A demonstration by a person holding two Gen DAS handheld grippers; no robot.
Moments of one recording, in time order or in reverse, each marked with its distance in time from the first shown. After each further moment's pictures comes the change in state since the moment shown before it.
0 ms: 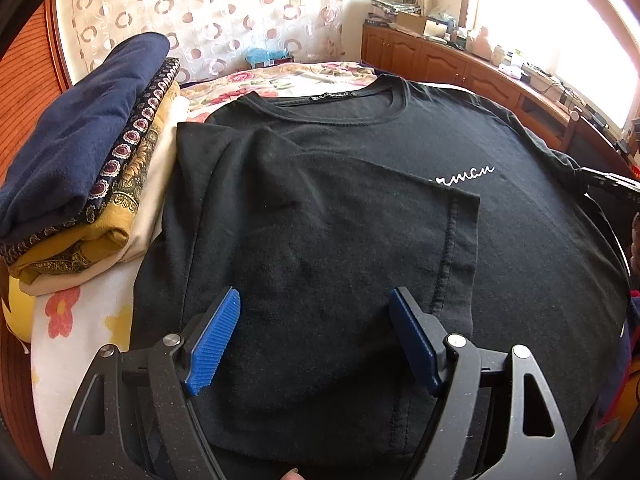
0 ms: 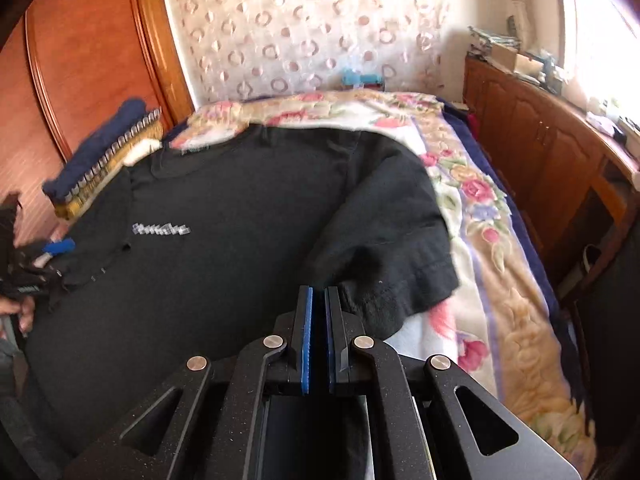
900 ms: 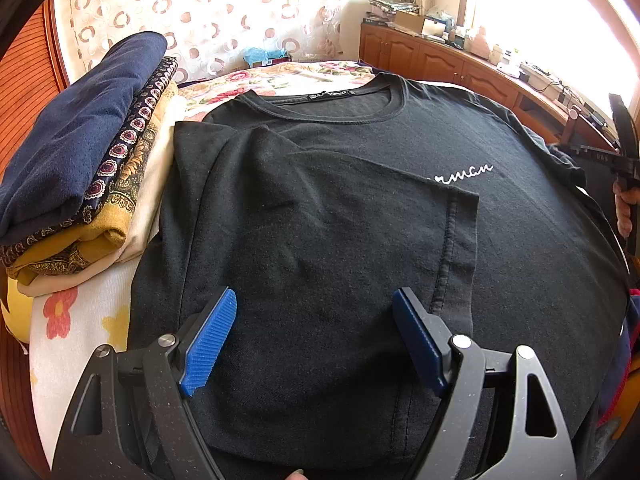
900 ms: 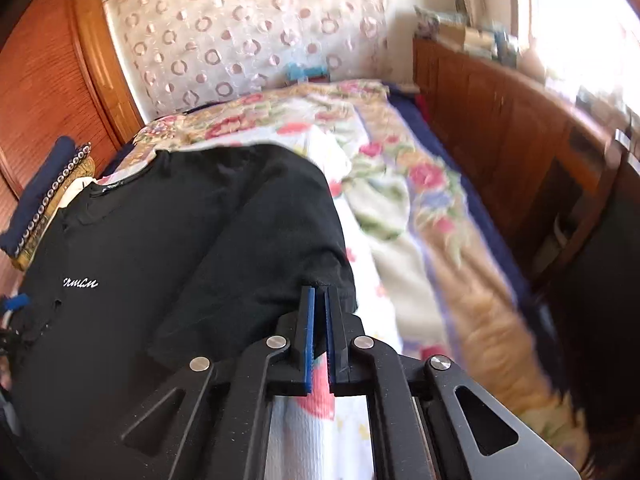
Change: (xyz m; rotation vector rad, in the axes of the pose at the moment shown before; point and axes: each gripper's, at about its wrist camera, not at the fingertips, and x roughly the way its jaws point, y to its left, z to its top) left arm 0.002 -0.002 0.000 0.006 0.003 -0.005; right arm 0.023 -0.054 0.025 0.101 0.025 -0.141
